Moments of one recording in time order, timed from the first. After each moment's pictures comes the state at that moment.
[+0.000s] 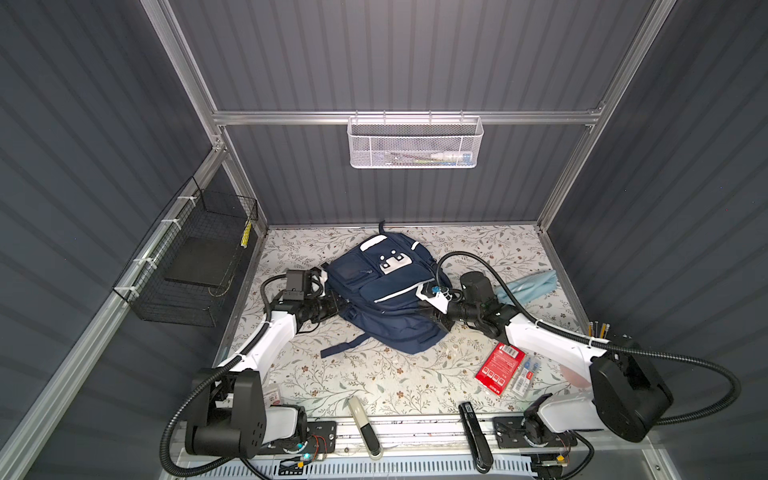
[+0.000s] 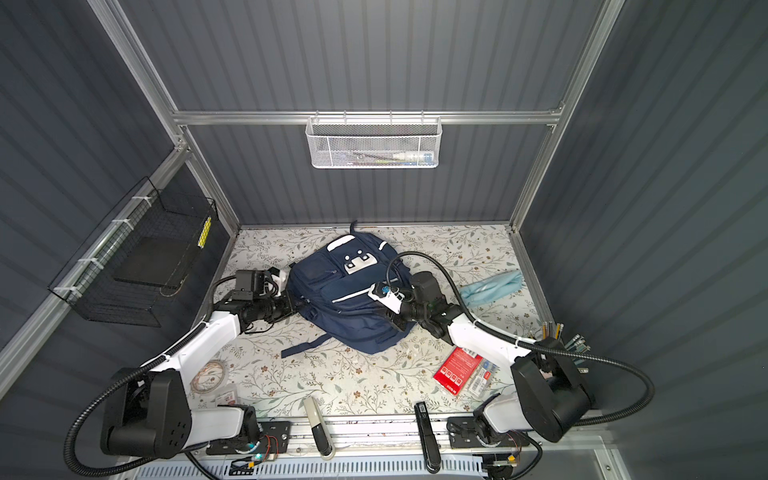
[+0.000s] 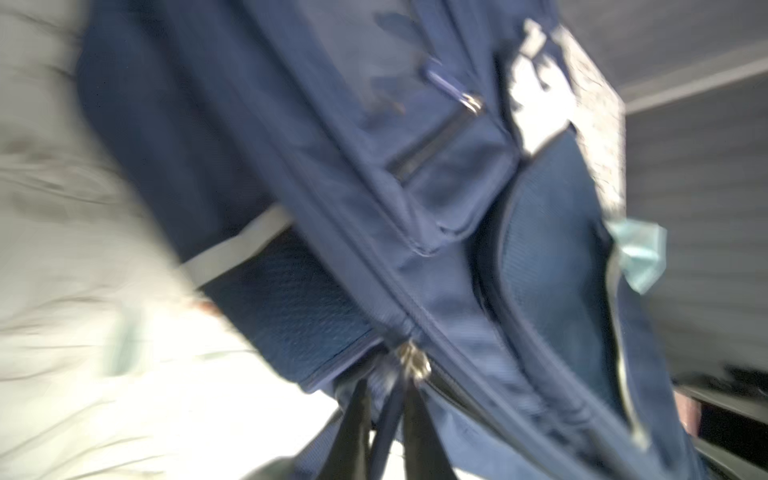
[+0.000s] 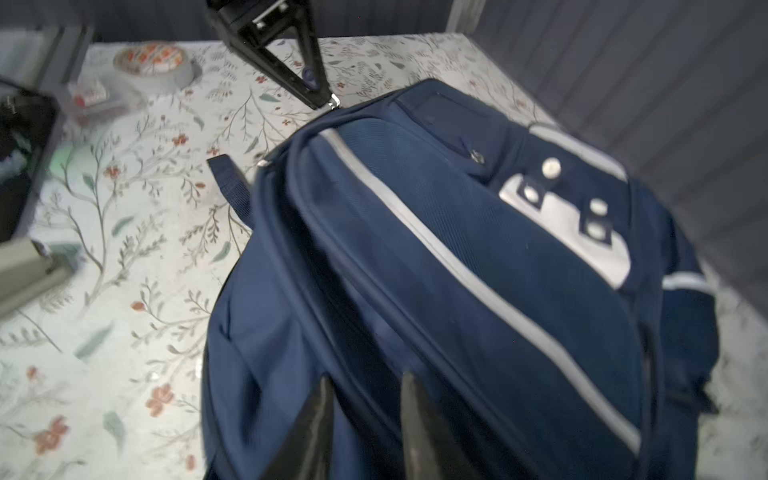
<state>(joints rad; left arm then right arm) -0.08 1.31 0.79 -0.37 0.43 -0.48 0.58 1.36 0.75 0.05 -0.44 -0.43</state>
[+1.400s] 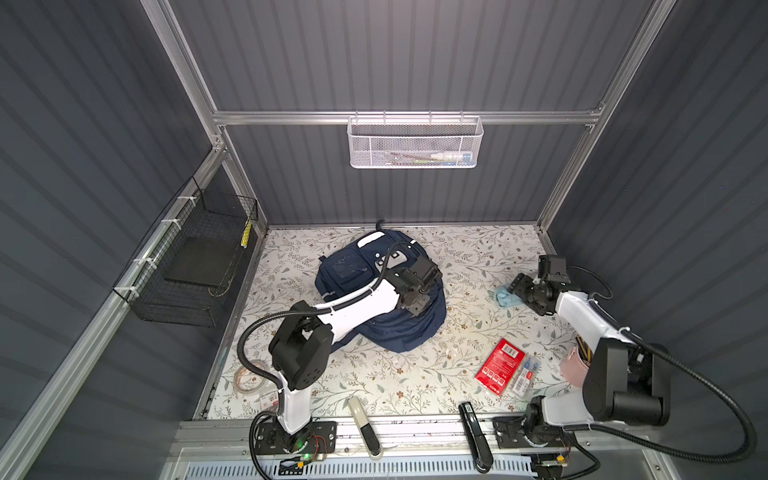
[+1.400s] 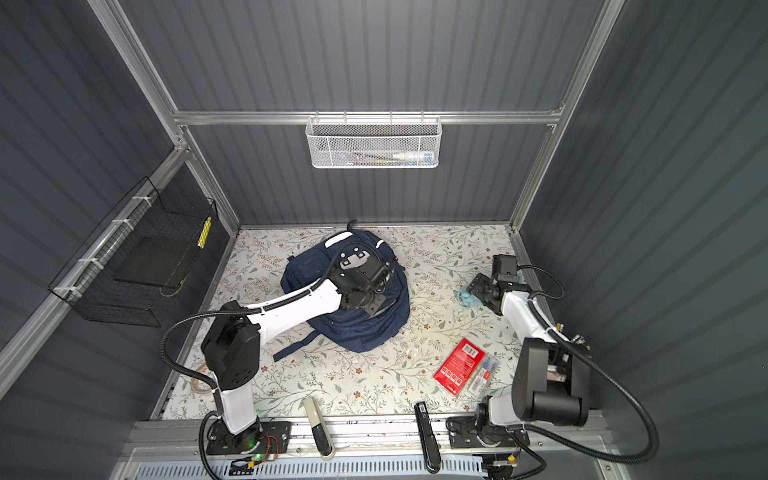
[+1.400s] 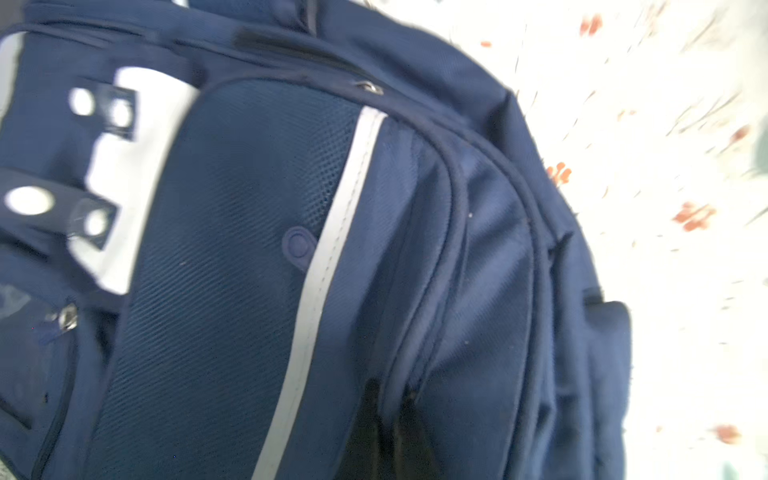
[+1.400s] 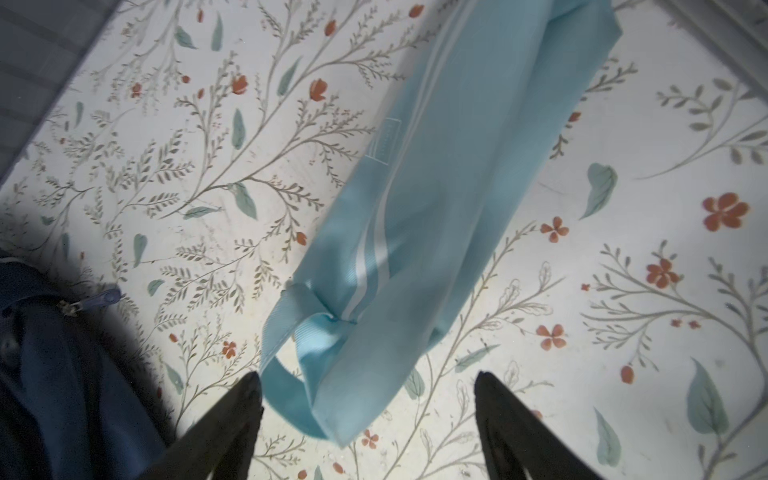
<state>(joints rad) -0.84 1.84 1.53 -0.71 -0.22 -0.07 -0.14 1.48 0.93 -0.45 -0.04 0.54</state>
